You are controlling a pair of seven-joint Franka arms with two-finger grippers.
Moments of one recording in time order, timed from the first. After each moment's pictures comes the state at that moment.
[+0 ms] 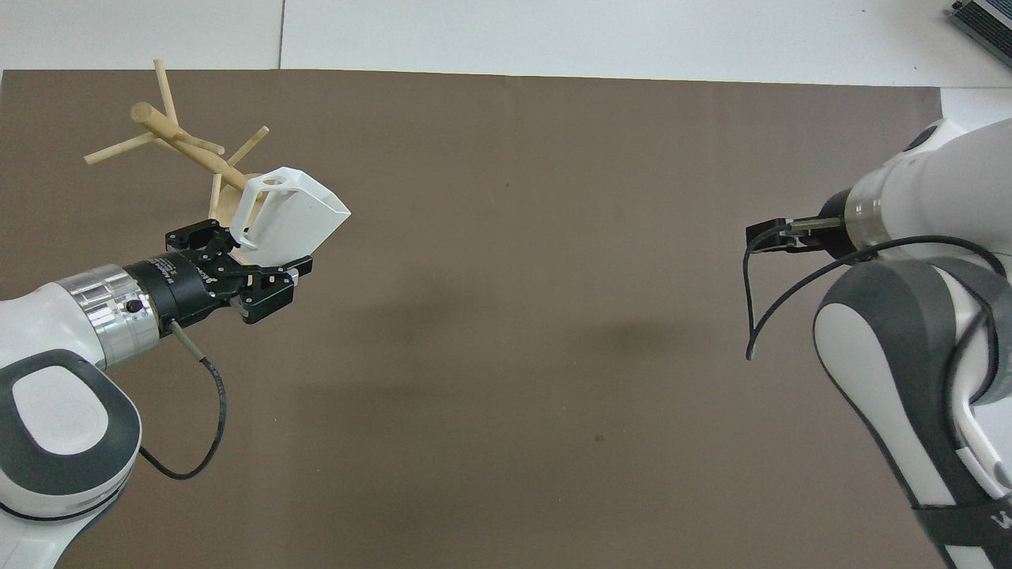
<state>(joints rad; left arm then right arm) 0.00 -0.21 -0.23 -2.31 -1.09 2.56 -1.99 -0.07 0.02 0.15 -1.81 -0.04 1.93 0.07</state>
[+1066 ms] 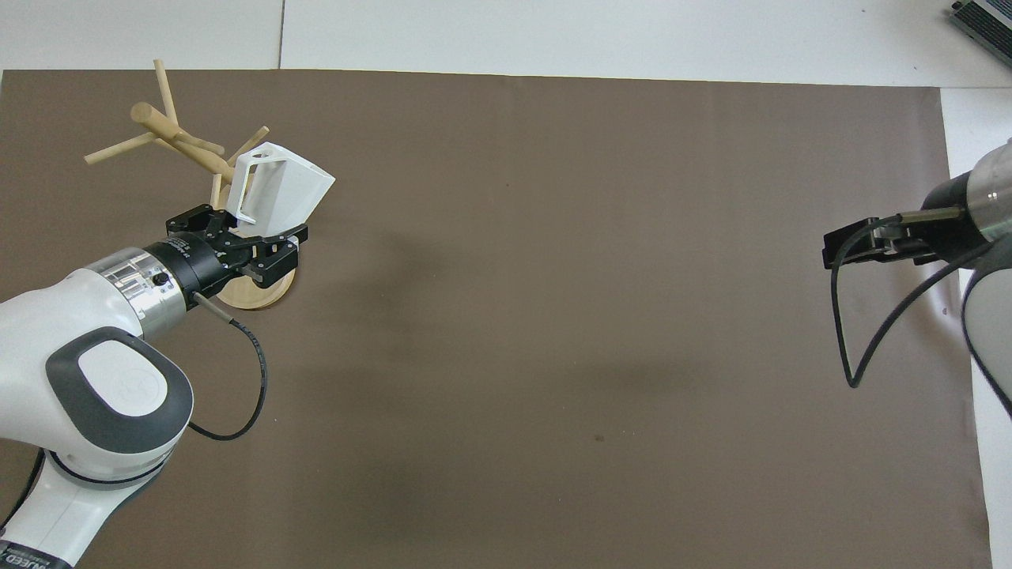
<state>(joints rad) 0.00 -0.10 -0.26 -2.28 -1.09 2.79 -2.06 -0.07 0.05 0.11 -1.52 -0.01 1.54 0.02</state>
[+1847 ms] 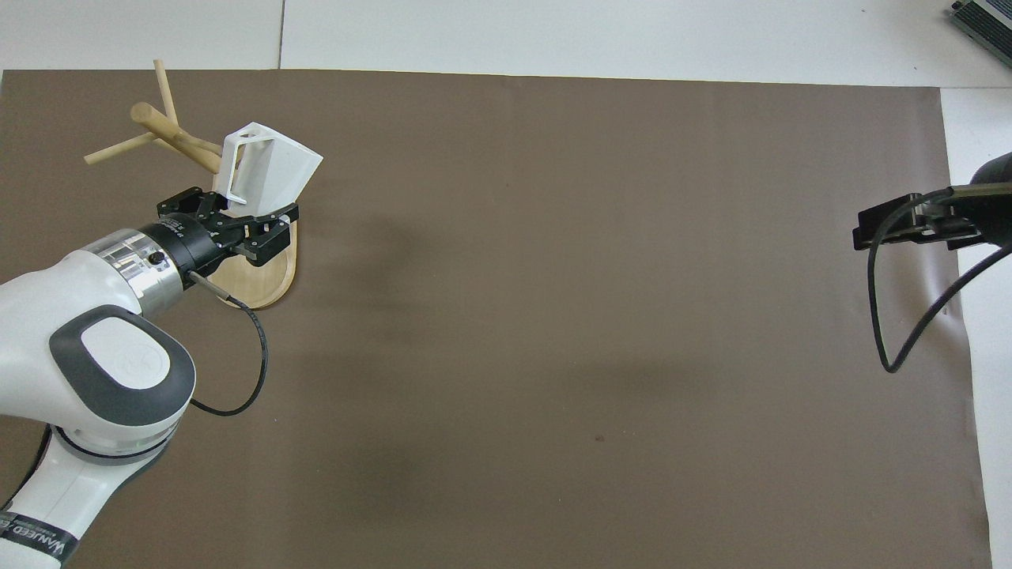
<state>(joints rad) 0.00 -0.03 -0.26 -2.22 -1.08 2.83 -2.06 -0.07 0.06 0.09 -1.45 -0.01 1.52 0.03</state>
